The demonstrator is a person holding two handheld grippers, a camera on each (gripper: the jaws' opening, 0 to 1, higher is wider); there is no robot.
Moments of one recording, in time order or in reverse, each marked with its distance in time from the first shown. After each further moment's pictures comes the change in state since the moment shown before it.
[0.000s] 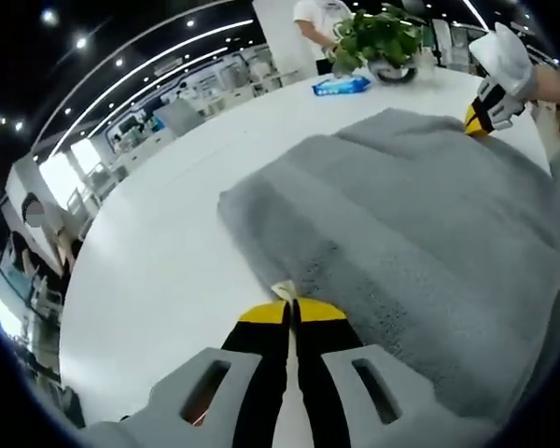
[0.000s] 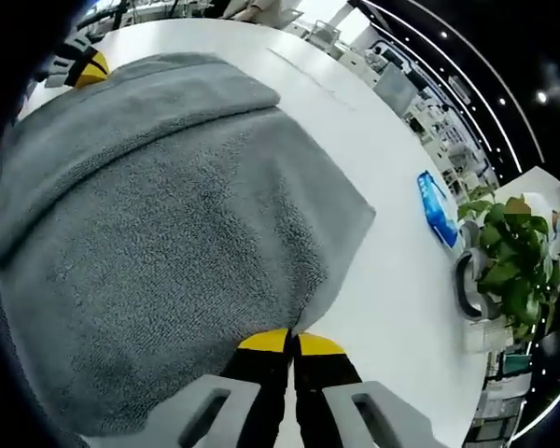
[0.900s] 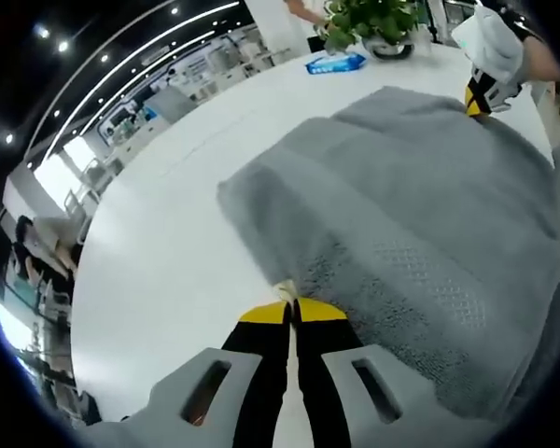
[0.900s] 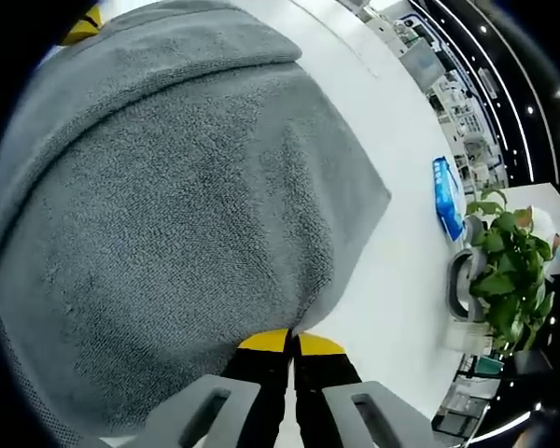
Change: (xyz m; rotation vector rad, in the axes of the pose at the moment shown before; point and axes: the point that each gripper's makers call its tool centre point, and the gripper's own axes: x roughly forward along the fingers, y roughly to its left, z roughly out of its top) left arm -0.005 0.011 -0.006 -0.040 0.121 0.014; right arm 0.009 -0.005 -0.006 -0.083 0.200 -0.009
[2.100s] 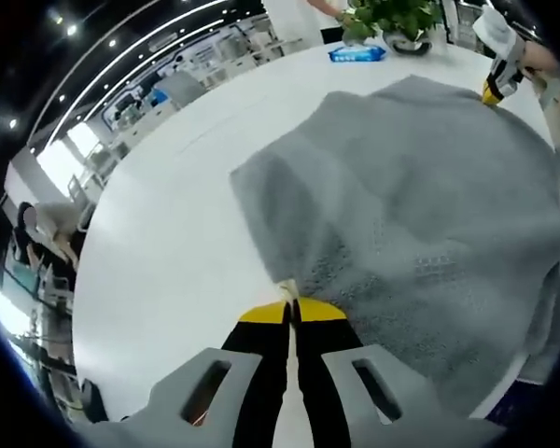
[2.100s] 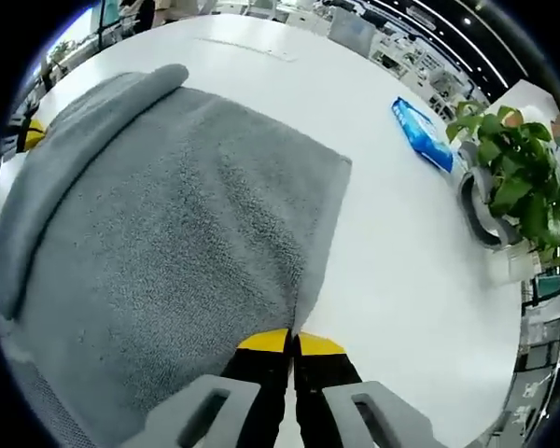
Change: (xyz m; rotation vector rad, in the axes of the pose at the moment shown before) left arm -0.005 0.049 -0.039 -0.031 0.021 -0.001; right arm 0.009 -0.019 -0.018 0.420 -0.069 0.158
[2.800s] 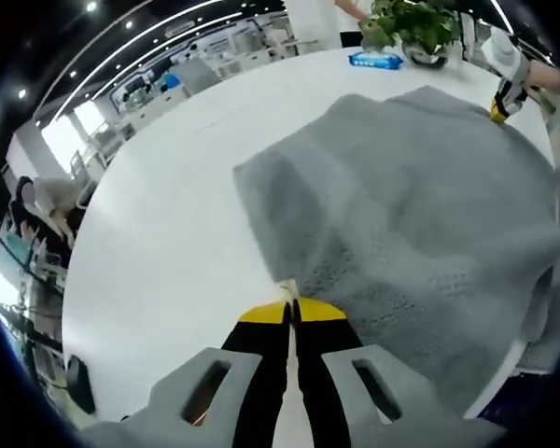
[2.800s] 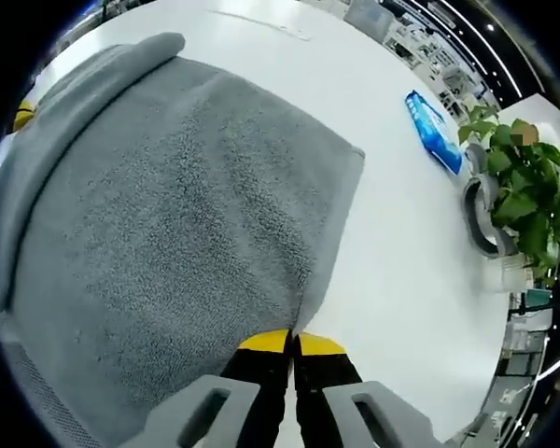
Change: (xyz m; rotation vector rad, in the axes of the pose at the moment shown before) left arm -0.008 0.014 -0.016 -0.097 0.010 -0.011; right arm -0.006 0.004 -0.004 -0.074 0.098 -0.028
